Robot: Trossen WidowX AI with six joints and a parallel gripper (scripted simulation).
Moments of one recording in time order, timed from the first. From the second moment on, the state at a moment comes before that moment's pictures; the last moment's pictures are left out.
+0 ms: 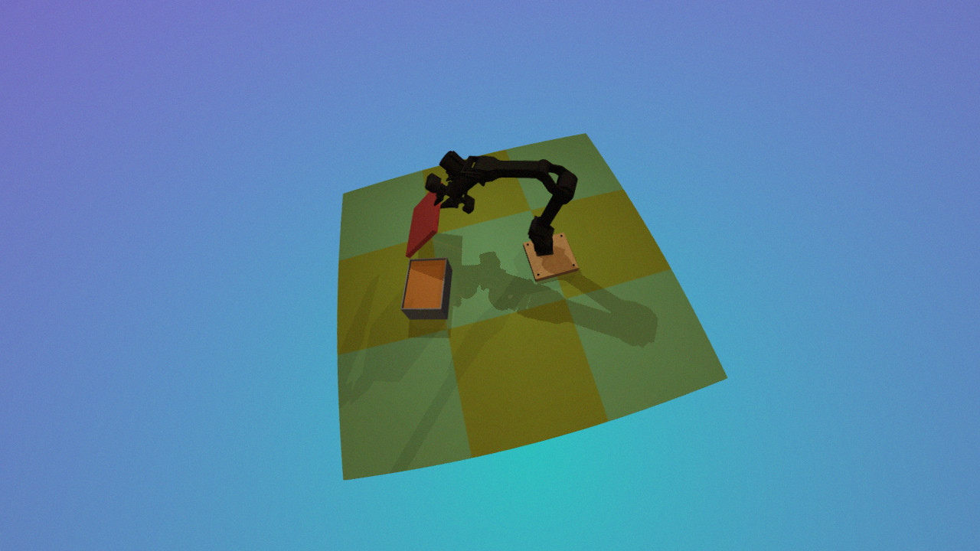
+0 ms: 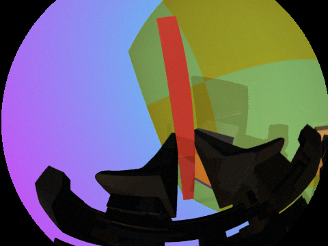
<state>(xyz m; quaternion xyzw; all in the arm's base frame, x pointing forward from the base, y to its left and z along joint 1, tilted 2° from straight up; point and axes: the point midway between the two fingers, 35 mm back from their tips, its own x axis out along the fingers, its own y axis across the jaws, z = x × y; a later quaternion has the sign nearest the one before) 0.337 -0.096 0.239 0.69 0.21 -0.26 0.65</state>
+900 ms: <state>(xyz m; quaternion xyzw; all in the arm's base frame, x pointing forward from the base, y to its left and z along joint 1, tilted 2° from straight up) 0.327 -0.149 0.236 0.69 0.21 -0.26 0.64</state>
